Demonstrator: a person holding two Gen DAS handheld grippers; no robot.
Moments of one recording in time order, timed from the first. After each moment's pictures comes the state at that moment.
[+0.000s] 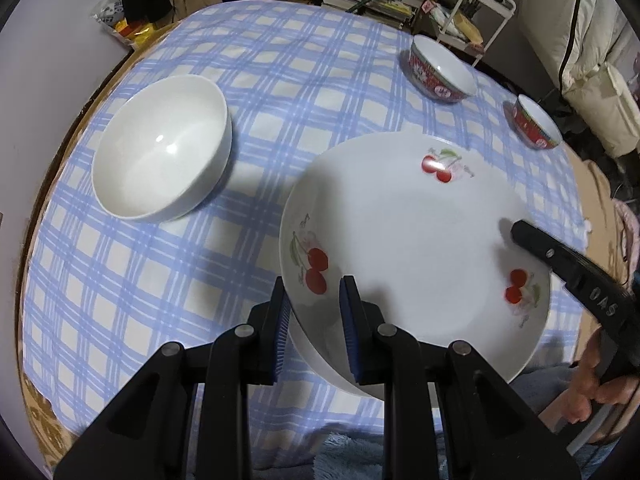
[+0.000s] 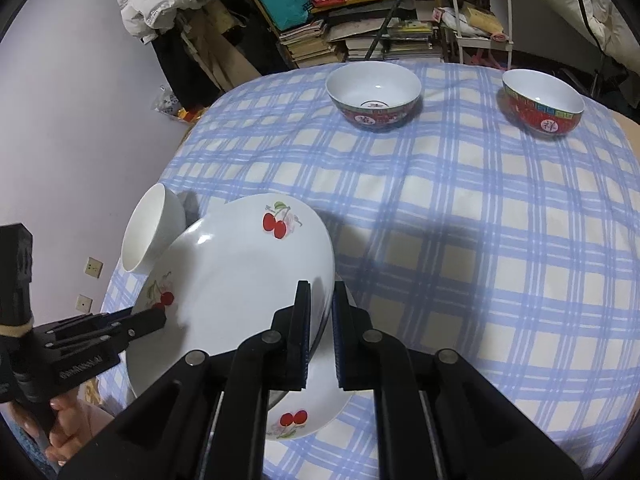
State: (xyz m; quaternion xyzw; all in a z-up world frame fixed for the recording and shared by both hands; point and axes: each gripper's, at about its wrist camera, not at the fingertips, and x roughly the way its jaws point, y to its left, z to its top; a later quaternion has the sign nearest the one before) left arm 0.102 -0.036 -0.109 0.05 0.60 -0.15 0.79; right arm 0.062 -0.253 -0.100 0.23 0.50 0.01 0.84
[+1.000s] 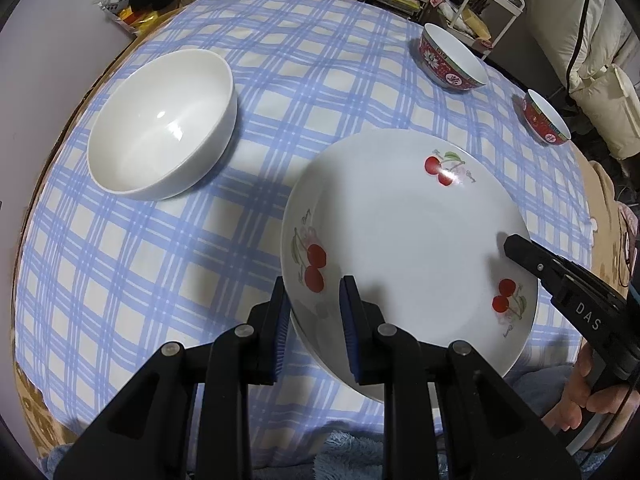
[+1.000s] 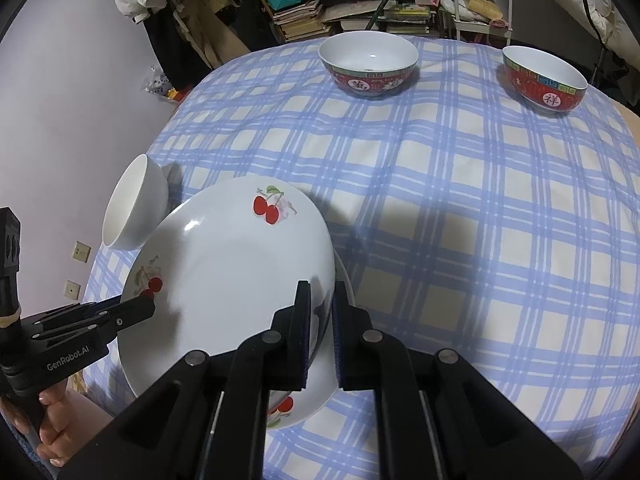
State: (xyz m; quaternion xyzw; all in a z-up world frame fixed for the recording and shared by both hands) left arm 0.100 -0.031 -0.122 0.04 0.61 -0.14 0.78; right arm 0.059 -0.239 -0.123 0.21 0.53 0.00 0.82
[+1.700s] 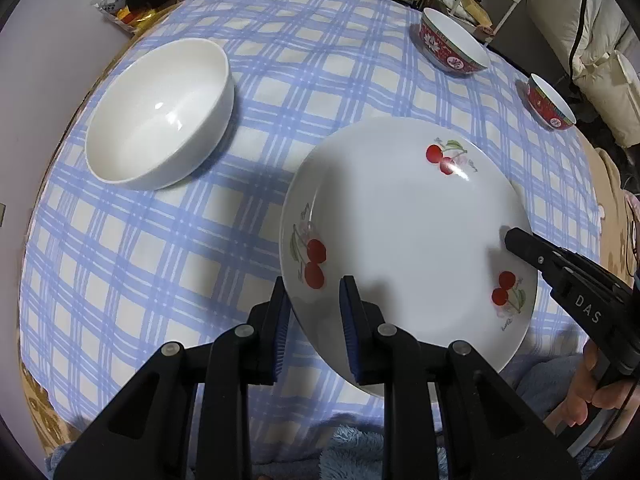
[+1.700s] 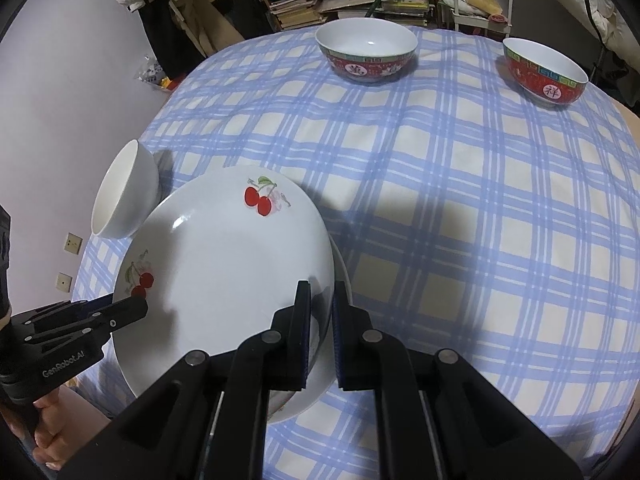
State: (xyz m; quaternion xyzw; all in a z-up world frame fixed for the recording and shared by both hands) left arm 0.096 -0.034 -0.130 0.06 0.62 -0.14 0.77; right arm 0.059 -0.235 -0.133 0.20 0.55 -0.01 0.81
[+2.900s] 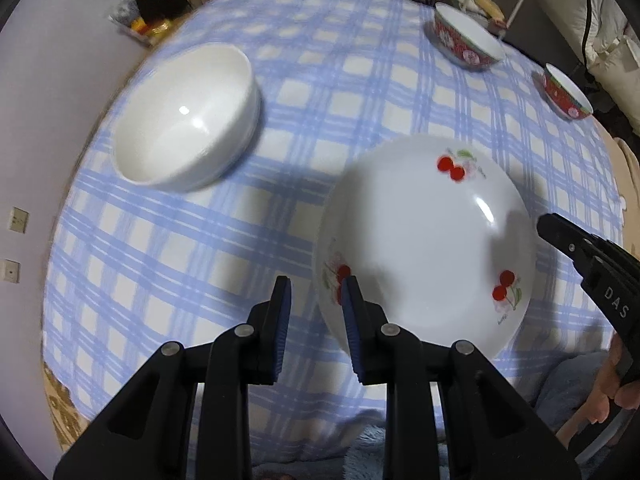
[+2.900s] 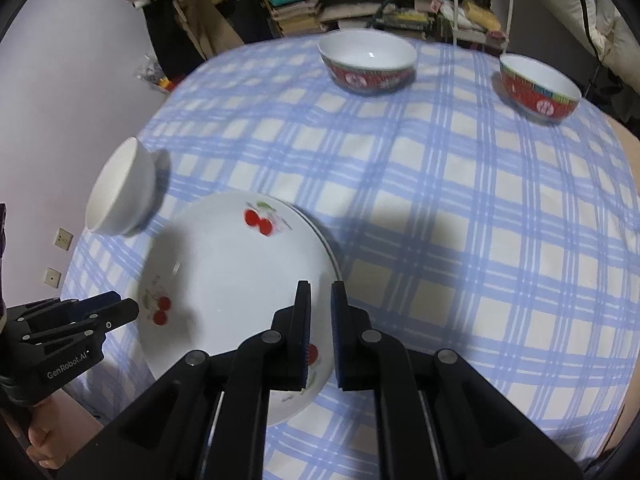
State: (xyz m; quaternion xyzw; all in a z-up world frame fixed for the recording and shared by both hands) left arm 0.088 -0.031 -0.120 0.11 0.60 -0.10 0.79; right arm 0.055 -0.229 -0.119 0.17 0.52 -0.01 0.84
